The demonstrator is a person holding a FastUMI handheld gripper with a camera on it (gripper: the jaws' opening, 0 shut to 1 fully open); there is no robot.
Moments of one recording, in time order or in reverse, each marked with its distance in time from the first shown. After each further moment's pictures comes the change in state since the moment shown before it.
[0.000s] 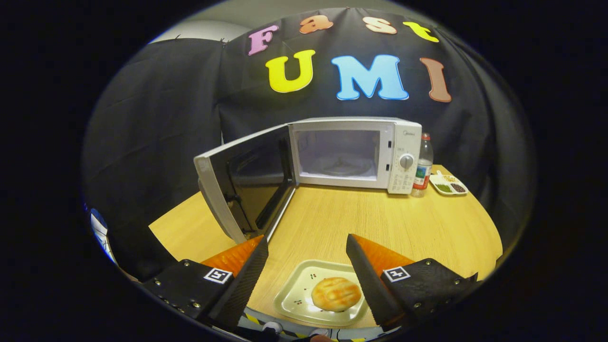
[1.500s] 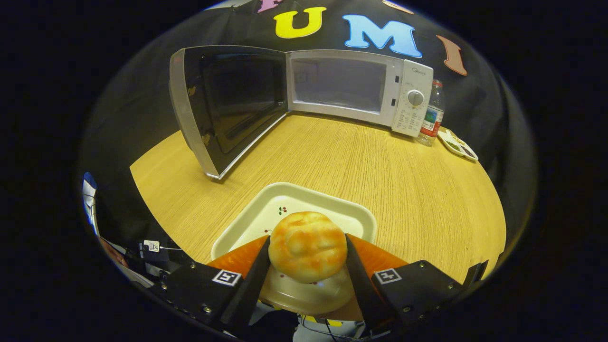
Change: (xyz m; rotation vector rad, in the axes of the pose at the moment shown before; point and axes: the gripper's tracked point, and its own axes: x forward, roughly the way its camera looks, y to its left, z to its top) arm 0.025 -0.040 -0.117 -0.113 0.295 -0.005
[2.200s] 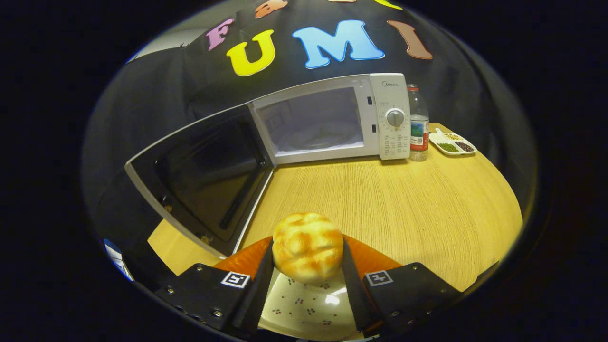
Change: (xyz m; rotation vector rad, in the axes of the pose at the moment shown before) arm 0.013 -0.020 0.129 0.316 -0.209 0.051
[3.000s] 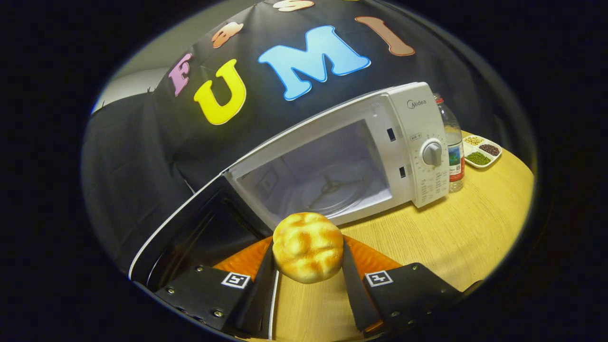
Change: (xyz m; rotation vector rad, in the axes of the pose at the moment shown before) arm 0.118 0.016 0.129 0.237 -0.214 0.020
